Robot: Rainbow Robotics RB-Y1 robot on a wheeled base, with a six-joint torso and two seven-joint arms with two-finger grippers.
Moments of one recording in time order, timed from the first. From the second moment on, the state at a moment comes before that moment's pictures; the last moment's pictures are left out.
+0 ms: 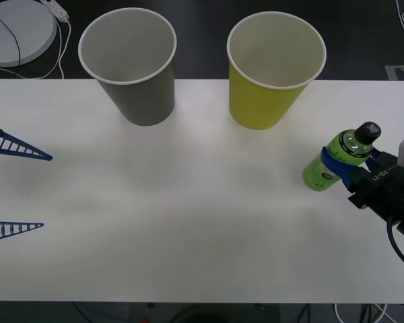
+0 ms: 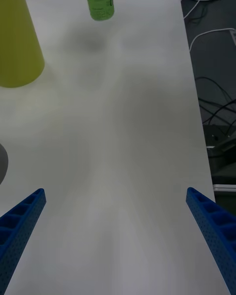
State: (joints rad) right arm 0.41 -0.89 0.05 -2.12 0.90 -0.17 -0.03; left arm 0.14 1.12 0.37 -1.94 -1.17 -1.42 0.09
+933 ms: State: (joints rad) right arm 0.44 -1.00 -0.19 -2.27 1.39 -0.50 -0.94; left arm 0.14 1.12 0.37 -1.94 -1.17 -1.42 0.09
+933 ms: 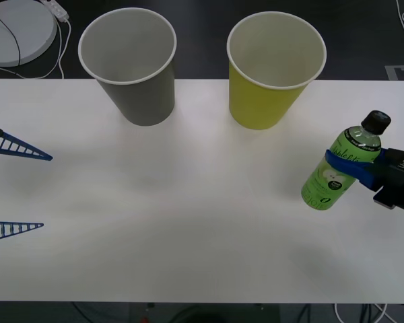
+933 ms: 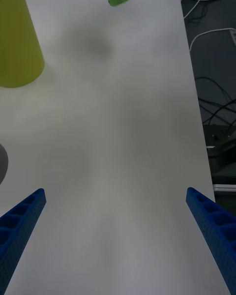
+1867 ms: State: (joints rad) right arm 0.22 -1.00 -0.36 -2.38 1.62 -0.95 -1.39; left arm 0.14 1.12 0.37 -1.94 -1.17 -1.42 0.09
